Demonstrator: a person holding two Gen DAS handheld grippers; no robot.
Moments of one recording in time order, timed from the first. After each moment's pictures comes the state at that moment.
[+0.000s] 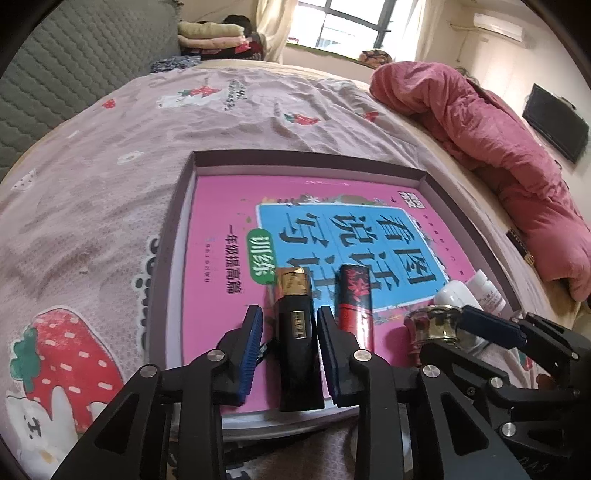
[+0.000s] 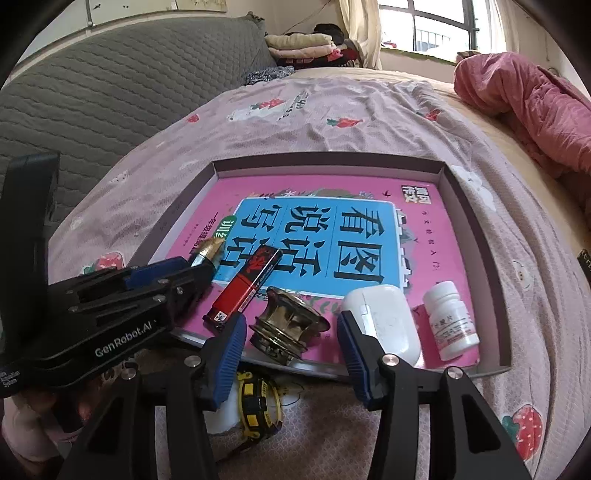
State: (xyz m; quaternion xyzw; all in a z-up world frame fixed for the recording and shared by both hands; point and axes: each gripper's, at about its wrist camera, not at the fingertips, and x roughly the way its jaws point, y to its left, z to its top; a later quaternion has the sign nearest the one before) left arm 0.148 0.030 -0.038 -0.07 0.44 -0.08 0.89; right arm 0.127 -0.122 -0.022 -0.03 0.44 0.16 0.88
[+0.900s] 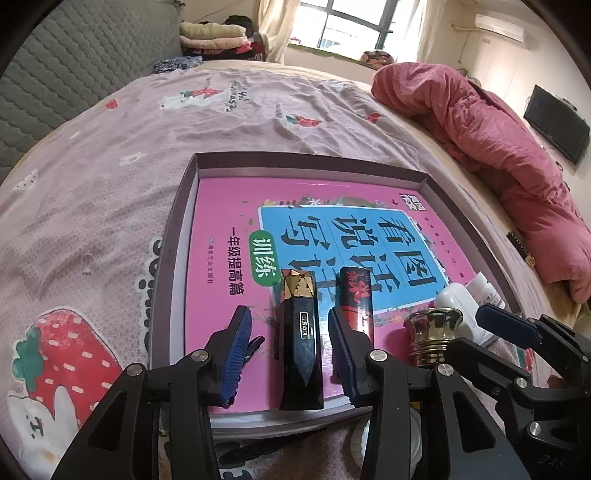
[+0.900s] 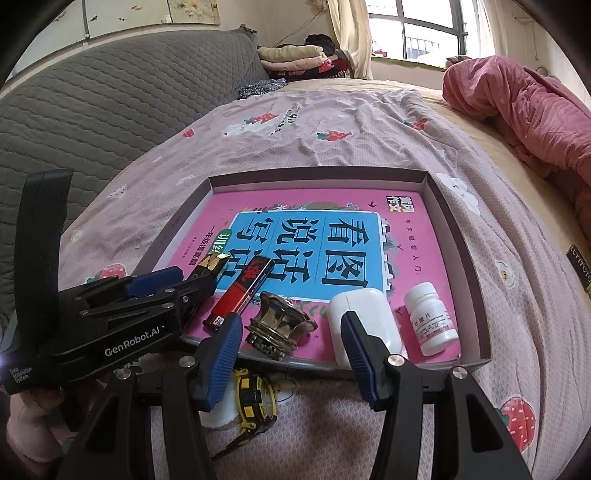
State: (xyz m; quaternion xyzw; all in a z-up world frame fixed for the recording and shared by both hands) left arm 0.151 0.037 -0.034 -0.07 0.44 -0.08 0.89; right arm 0.118 -0.130 -0.010 -0.02 0.43 0.15 0.89
